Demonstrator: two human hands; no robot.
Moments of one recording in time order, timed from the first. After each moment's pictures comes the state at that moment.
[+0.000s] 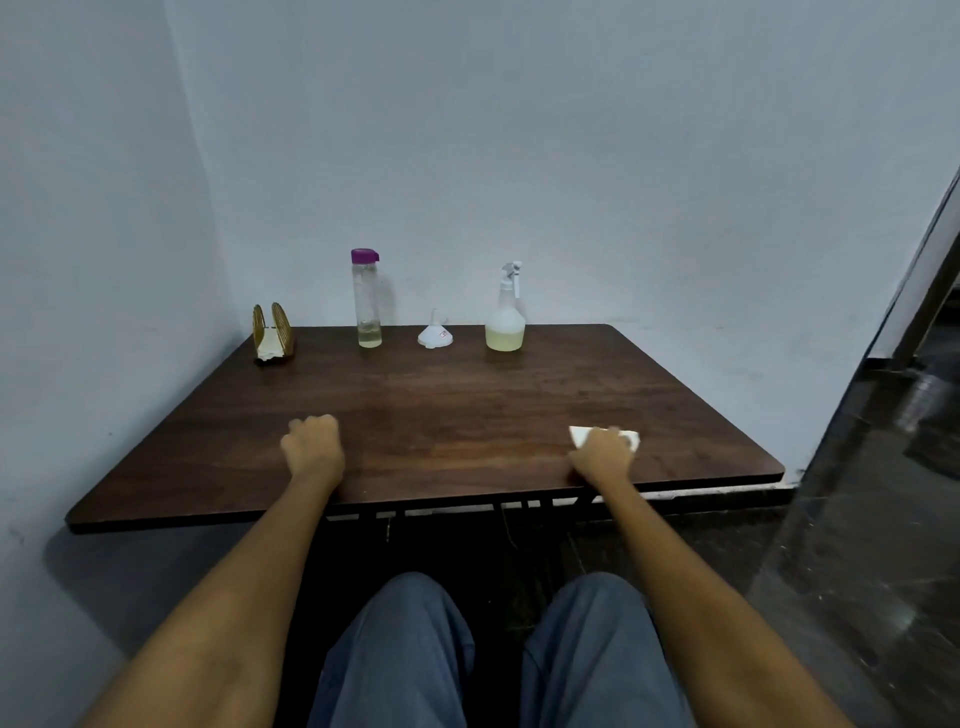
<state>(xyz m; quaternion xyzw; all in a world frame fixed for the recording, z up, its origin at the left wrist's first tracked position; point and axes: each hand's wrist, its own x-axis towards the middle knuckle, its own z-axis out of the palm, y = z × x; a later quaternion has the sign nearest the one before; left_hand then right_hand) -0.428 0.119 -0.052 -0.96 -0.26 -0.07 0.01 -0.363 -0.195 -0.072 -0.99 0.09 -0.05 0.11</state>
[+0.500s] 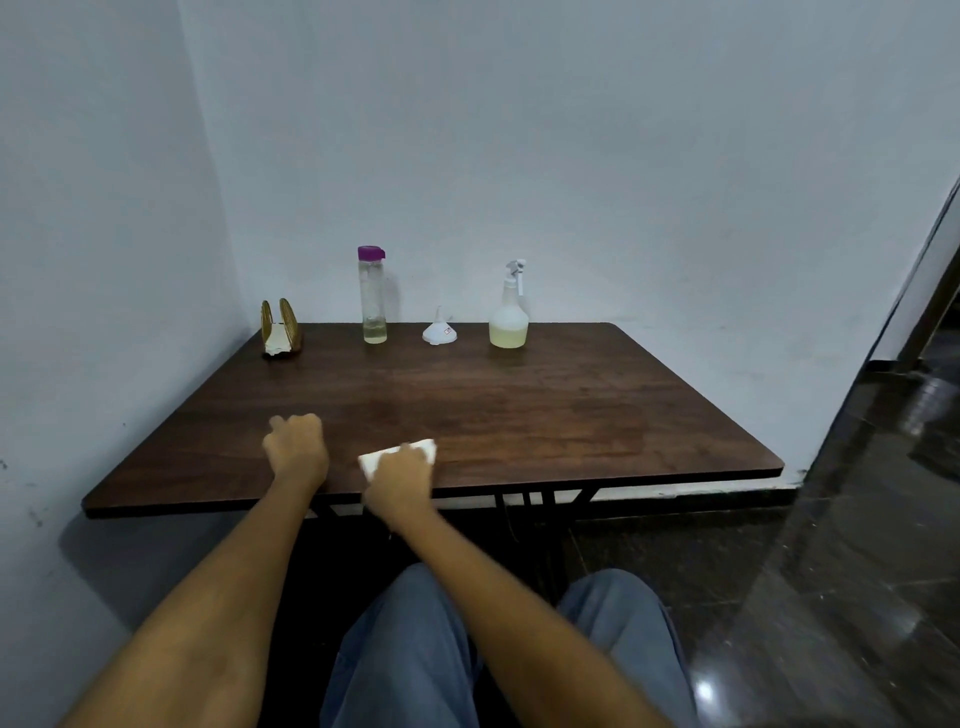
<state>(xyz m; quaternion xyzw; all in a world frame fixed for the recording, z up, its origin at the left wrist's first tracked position) -0.445 0.139 -0.058 -0.95 -0.29 -0.08 0.02 -0.447 0.019 -0.086 -0.97 -0.21 -0.04 0.09</state>
